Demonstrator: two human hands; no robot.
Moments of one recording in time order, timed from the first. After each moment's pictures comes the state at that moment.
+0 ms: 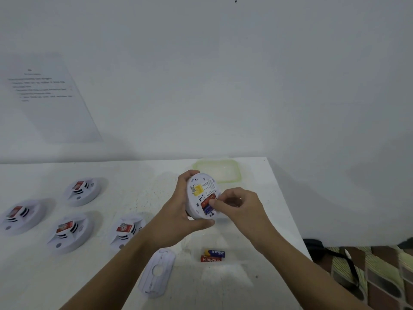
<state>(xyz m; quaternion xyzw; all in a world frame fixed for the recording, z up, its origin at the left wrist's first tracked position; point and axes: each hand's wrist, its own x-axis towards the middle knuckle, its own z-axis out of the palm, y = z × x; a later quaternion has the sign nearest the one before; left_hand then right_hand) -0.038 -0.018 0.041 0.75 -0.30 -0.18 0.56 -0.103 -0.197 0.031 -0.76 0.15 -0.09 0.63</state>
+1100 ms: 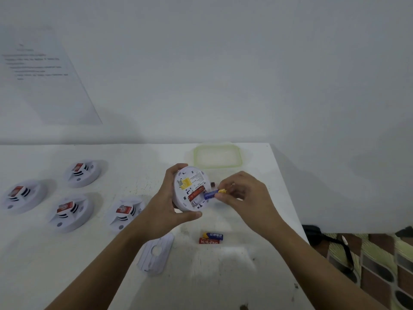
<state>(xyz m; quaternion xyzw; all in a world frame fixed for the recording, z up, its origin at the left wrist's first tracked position) -0.041 0.003 0.017 0.76 -0.28 -0.17 0.56 -0.110 -0.212 0.019 -0.84 0.02 -0.16 0.52</state>
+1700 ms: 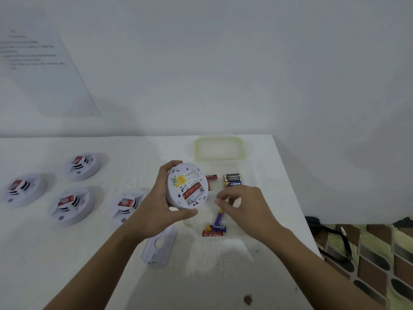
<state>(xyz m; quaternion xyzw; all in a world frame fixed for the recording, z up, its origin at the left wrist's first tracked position) -0.043 0.019 0.009 0.77 -0.24 -0.17 0.57 -0.119 -0.199 -0.004 -0.91 0.06 -0.09 0.40</state>
